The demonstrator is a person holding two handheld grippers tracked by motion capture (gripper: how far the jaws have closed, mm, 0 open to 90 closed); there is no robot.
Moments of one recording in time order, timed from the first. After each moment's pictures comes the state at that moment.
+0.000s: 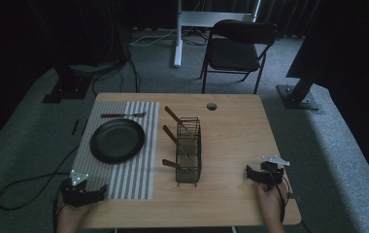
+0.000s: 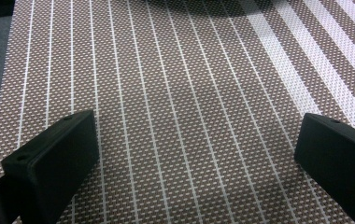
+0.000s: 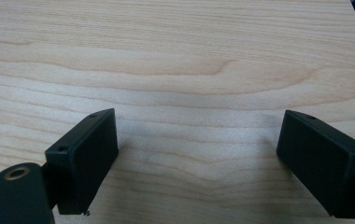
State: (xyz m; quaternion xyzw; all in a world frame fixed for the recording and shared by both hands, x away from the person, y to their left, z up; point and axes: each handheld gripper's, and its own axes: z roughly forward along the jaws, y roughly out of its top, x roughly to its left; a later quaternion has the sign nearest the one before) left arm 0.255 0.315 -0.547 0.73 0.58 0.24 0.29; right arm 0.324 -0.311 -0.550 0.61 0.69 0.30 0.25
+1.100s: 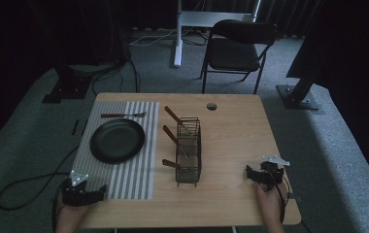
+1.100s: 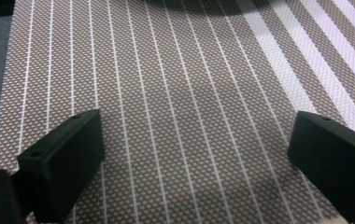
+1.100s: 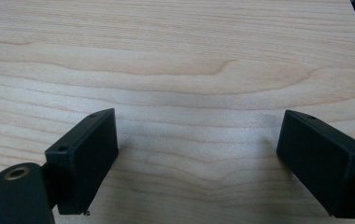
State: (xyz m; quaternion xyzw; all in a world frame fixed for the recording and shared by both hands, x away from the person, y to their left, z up) left arm 0.253 0.314 -0.544 0.73 0.58 0.23 0.28; right arm 0.324 -0.311 -0.550 0.61 0.69 0.30 0.25
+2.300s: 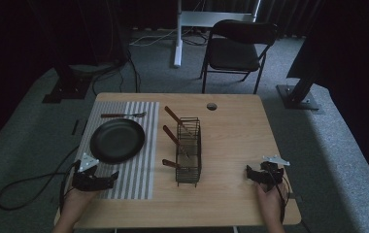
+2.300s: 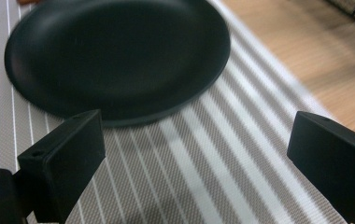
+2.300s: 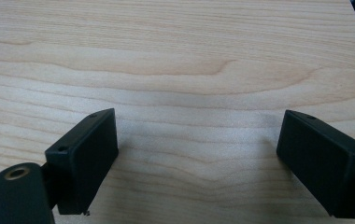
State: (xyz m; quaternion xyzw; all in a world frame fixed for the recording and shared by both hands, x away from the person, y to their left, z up) left arm 0.283 0.278 -0.484 0.76 0.49 0.22 0.36; right arm 0.324 -0.311 -0.550 0.61 0.69 0.30 0.25
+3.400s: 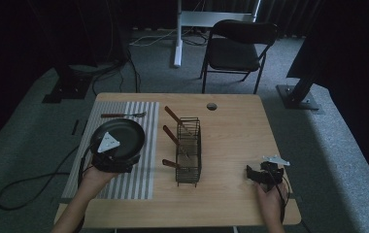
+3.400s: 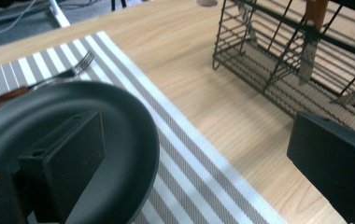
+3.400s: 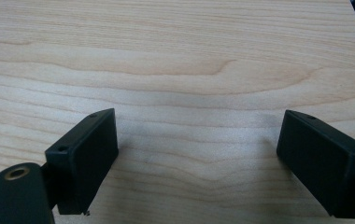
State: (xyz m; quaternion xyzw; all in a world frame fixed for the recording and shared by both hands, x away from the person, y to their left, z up) left arm 0.320 0.223 -0.435 0.79 0.39 0.21 0.42; right arm 0.324 -0.311 -0.550 0.61 0.69 0.30 0.25
